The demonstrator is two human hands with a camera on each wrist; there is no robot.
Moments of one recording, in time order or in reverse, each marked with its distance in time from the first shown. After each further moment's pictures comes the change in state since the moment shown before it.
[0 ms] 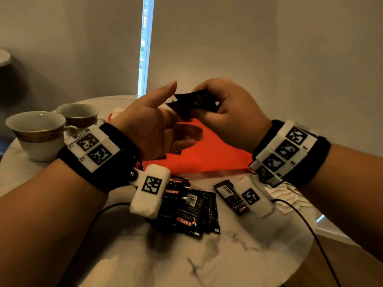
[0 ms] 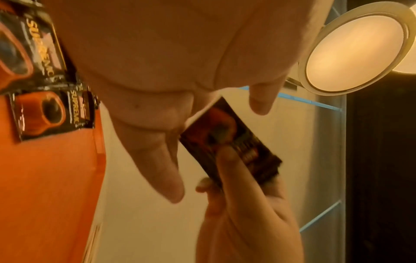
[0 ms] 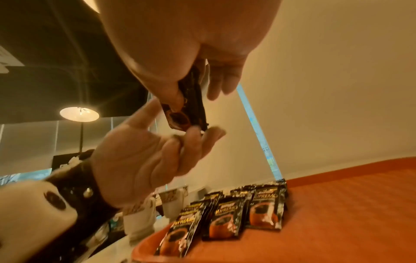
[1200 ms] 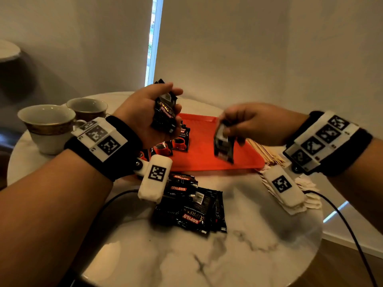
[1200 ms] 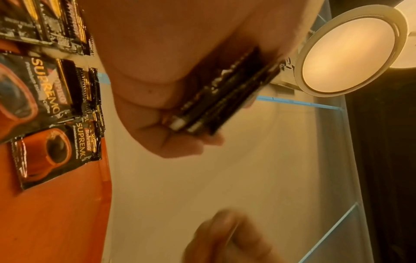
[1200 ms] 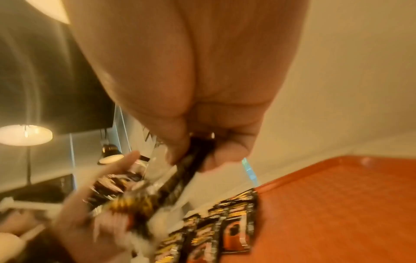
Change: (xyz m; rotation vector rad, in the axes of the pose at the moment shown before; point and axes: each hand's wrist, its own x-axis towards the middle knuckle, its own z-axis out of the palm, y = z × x) left_hand -0.004 0.005 -0.015 -0.118 0.280 0.142; right_hand -0.008 0.022 -0.033 0.115 -0.651 0.392
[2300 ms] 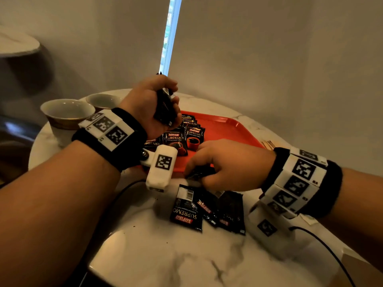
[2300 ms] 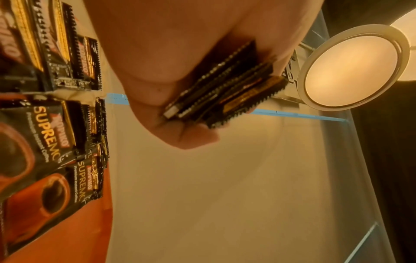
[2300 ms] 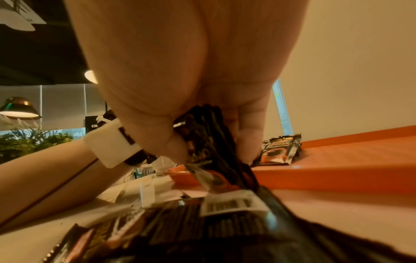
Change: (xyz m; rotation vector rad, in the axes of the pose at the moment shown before) left_hand 0.010 0.013 -0.030 -0.066 0.140 0.085; right_hand 0.018 -0.043 0.080 -0.387 -0.193 -0.258
